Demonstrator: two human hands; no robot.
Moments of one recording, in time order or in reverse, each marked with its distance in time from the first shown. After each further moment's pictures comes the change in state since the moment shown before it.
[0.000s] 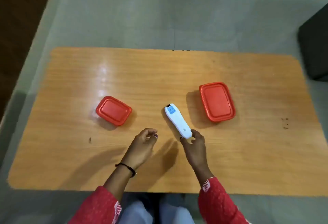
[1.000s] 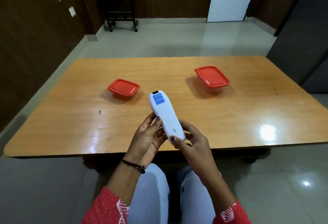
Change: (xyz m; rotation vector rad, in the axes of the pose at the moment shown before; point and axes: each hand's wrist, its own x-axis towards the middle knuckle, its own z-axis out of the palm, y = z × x) left_hand -0.097 -0.177 0.042 -0.994 -0.358 0.461; right_hand -0.171 0.140 0.054 0.472 -0.169 -0.623
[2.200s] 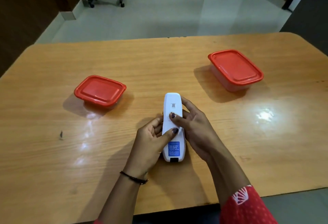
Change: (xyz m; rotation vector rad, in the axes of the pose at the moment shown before) left_hand 0.148 -0.021 -0.058 0.580 0.029 0.067; right_hand 0.200 0.064 0.010 0.367 -0.113 0.229
